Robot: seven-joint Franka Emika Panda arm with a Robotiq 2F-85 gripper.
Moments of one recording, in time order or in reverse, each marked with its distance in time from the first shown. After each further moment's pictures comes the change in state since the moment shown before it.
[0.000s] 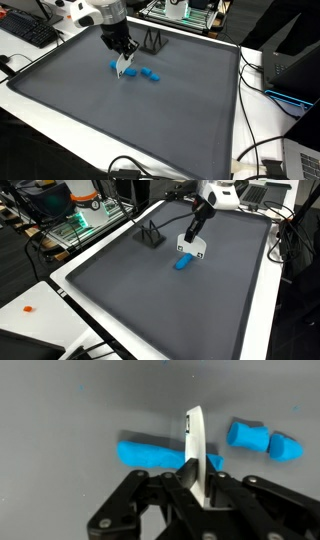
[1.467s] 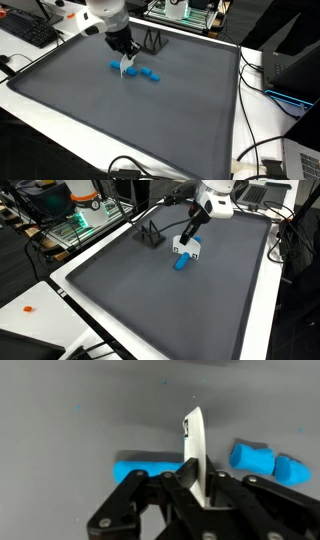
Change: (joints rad) arm -0.002 0.035 0.003 0.020 0.001 -0.075 -0.005
